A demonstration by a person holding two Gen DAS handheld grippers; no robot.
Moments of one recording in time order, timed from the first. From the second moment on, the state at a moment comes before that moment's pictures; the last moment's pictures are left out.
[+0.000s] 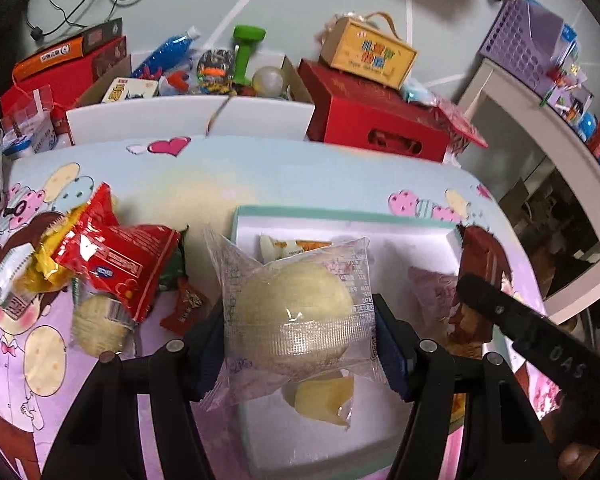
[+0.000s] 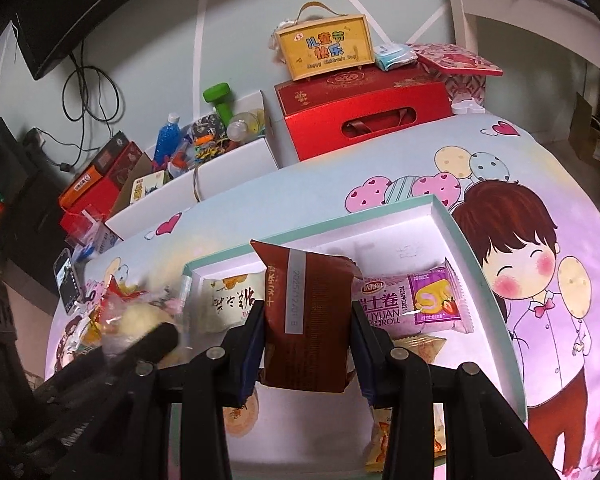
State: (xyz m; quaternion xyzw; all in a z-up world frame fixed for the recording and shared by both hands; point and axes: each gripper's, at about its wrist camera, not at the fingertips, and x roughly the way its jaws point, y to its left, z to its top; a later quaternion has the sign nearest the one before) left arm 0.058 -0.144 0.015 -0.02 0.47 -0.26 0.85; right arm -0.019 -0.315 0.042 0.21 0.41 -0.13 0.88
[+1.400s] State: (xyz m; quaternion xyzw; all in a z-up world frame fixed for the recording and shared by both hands) left arm 0.050 -0.160 0.011 0.05 0.48 -0.24 0.84; right arm -0.010 -0.310 0.026 0.21 0.44 -0.13 0.86
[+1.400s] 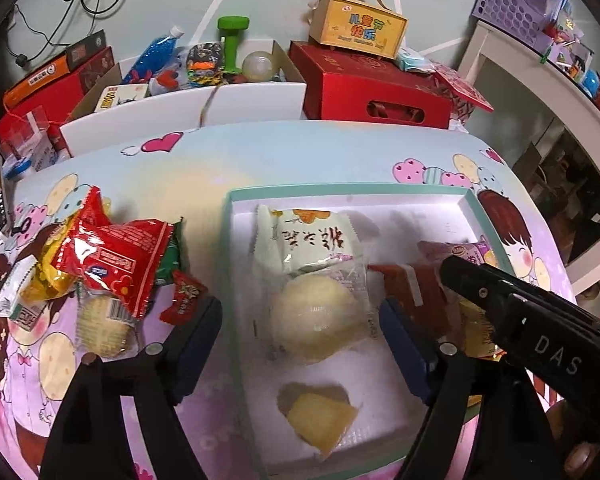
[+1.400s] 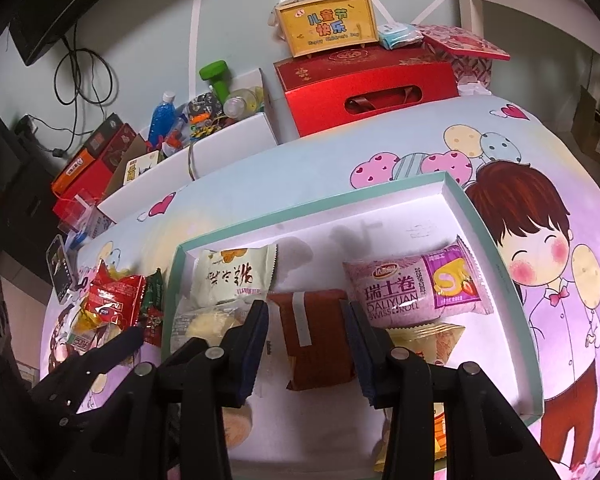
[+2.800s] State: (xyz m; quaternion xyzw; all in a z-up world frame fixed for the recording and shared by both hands) left arm 0.059 -0.123 0.024 0.04 0.46 -0.16 0.87; right arm -0.013 -0.308 0.038 0.15 0.41 -0.17 0.89
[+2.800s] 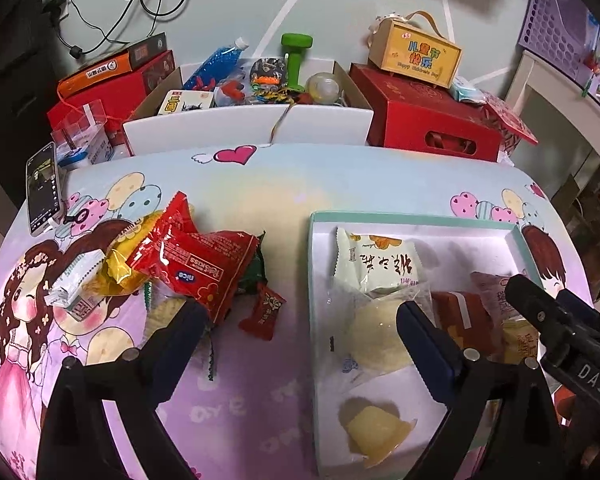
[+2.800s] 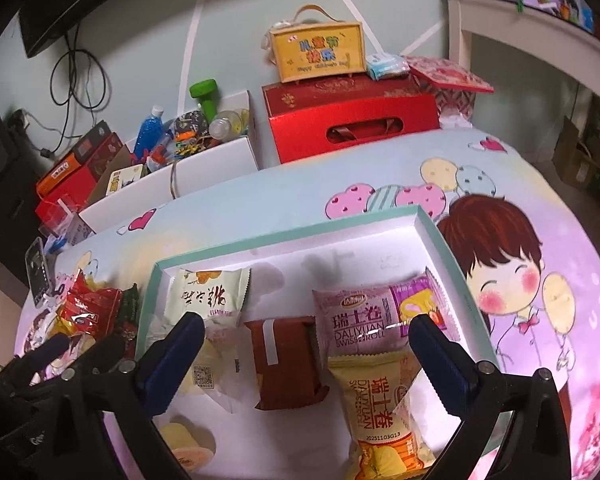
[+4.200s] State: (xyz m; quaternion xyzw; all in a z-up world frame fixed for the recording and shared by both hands) left arm 0.085 0.102 0.005 -0.14 0.47 0.01 0.87; right arm 0.028 -0.162 0.025 0.08 0.43 0.01 0.90
